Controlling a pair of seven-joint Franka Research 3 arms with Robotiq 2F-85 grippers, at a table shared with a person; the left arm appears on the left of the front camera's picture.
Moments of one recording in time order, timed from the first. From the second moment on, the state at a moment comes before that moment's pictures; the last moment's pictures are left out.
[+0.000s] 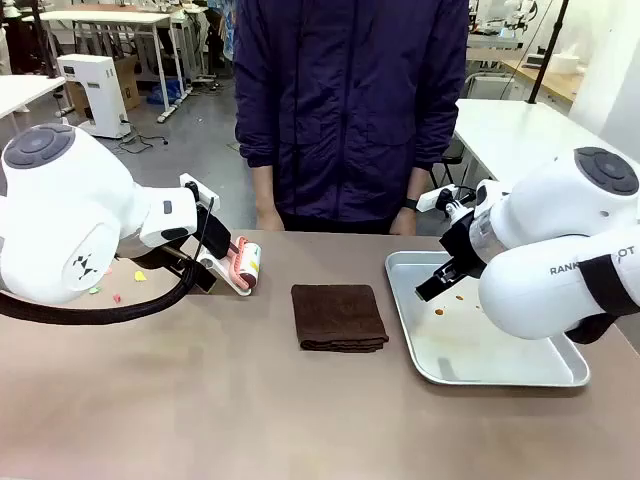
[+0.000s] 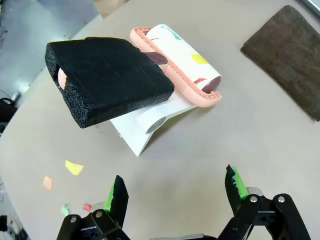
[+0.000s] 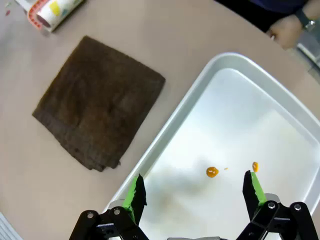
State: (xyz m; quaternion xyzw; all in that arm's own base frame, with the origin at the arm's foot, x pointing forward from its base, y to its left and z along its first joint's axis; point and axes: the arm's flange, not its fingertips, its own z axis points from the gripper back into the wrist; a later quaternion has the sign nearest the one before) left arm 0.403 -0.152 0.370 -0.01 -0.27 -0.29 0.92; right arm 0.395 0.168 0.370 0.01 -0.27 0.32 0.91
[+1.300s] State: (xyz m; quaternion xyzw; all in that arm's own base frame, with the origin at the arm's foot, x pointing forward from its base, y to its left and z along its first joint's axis) left arm 0.403 -0.152 0.370 -0.01 -0.27 -0.29 0.92; right arm 0.395 0.168 0.370 0.01 -0.27 0.32 0.91
